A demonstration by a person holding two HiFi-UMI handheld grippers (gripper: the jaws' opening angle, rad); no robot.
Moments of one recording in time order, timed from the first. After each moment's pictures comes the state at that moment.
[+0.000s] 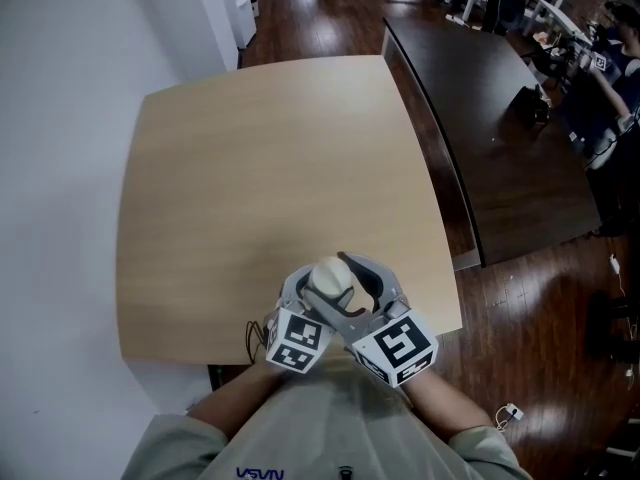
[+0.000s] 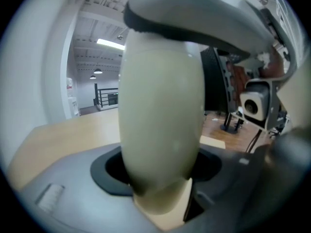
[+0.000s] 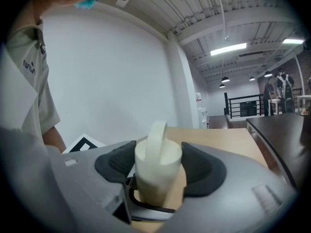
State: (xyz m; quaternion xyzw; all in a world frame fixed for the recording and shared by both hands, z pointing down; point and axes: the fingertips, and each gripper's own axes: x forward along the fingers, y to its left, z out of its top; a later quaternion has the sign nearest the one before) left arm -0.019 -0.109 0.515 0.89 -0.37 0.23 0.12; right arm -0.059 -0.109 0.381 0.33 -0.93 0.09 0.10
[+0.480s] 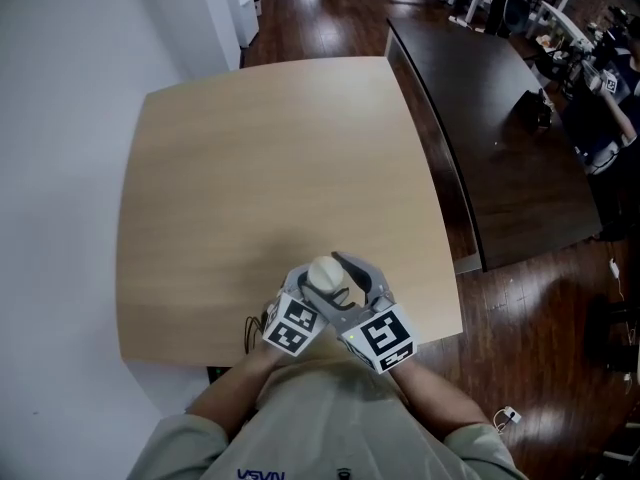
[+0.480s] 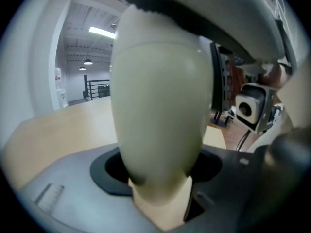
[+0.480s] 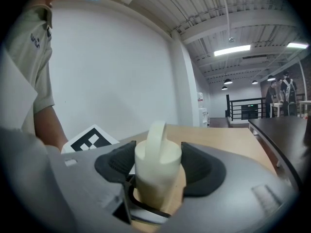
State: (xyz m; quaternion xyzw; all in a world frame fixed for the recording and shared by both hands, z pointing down) left arm -0.021 -0.121 0.565 0.91 -0.30 0.27 0.14; right arm -0.072 -0.125 0.430 0.33 -0.94 0.07 0.11
